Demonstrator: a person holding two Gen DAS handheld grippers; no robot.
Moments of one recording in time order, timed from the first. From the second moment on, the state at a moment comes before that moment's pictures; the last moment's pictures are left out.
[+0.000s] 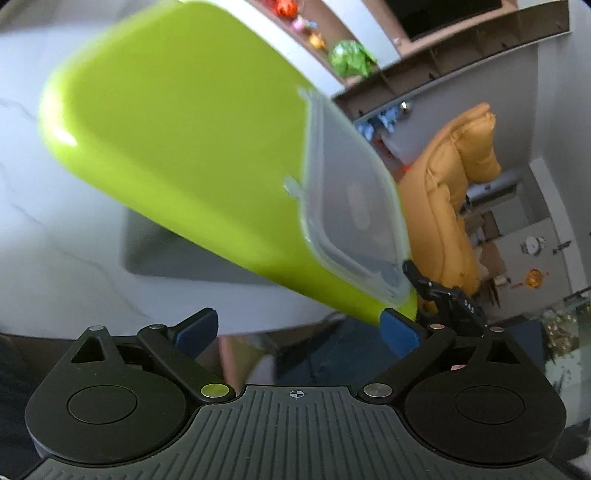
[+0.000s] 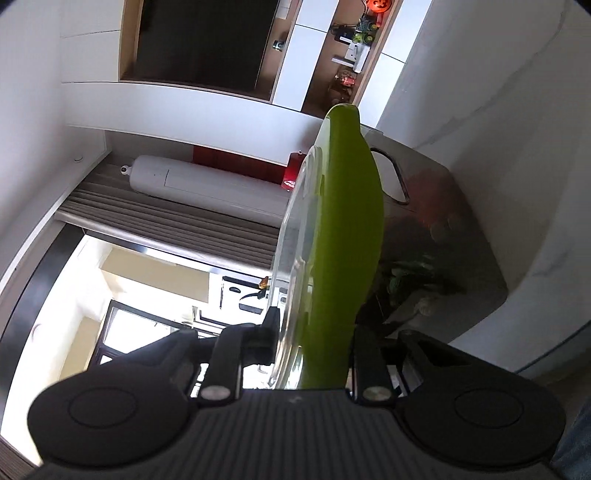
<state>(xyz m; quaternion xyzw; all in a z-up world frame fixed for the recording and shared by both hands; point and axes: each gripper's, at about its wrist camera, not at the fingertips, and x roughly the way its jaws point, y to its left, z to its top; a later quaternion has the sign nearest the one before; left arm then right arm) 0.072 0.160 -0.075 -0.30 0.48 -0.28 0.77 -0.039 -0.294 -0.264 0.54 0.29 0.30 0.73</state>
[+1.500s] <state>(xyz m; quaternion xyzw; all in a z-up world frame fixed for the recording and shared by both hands) 0.162 0.194 -0.071 -0.31 0.43 -0.16 0.83 -0.015 -0.266 -0.127 0.22 0.22 0.12 0.94</state>
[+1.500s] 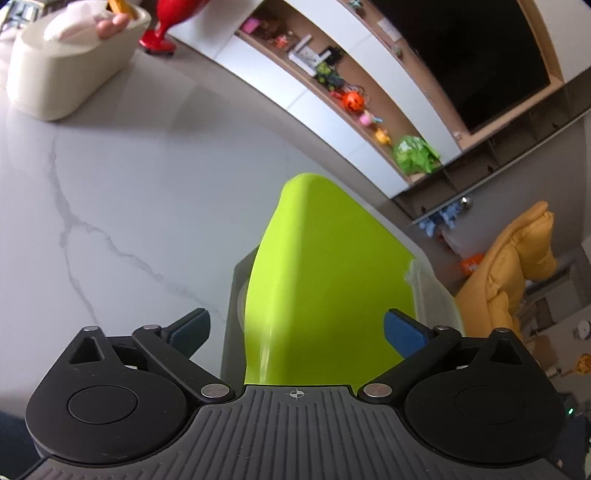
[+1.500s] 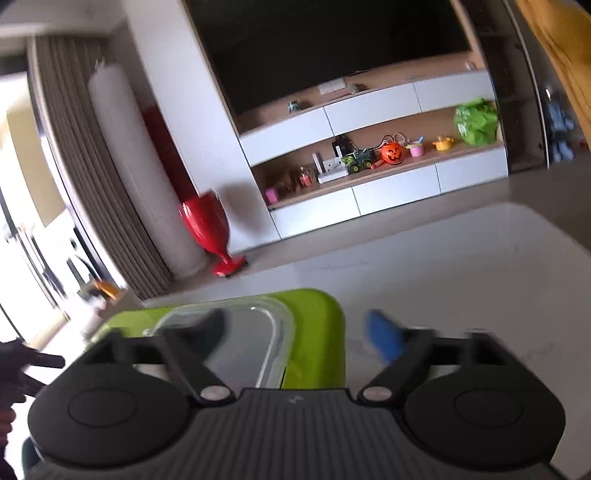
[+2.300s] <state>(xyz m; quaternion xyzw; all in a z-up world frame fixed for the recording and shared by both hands) 0.195 0.178 -0.082 -0.30 0.48 -0.14 0.81 0.047 -0.262 -0.159 0.28 0.28 0.15 0.91</state>
